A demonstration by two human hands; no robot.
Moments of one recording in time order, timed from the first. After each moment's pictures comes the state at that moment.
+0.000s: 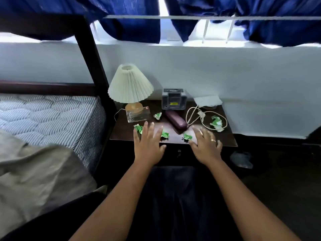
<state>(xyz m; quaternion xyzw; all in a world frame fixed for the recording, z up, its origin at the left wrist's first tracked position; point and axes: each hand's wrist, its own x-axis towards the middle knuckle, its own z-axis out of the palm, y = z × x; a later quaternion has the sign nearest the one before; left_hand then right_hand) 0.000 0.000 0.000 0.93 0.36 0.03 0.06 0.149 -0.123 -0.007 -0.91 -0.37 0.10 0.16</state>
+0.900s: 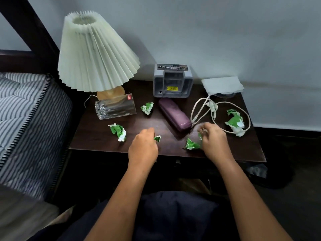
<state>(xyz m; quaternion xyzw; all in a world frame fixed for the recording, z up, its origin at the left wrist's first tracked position) 0.102 0.080 -0.098 0.86 0.44 0.11 0.23 0.257 -0.038 -0.087 -0.89 -0.33 0.10 0.30</state>
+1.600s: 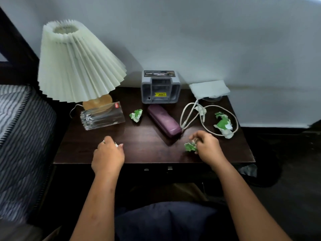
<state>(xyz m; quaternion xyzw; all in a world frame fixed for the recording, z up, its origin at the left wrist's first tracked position) 0.075 0.126 -0.112 0.78 0.59 0.03 0.22 0.269 -0.045 -0.094 -0.88 -0.24 0.21 0.36</state>
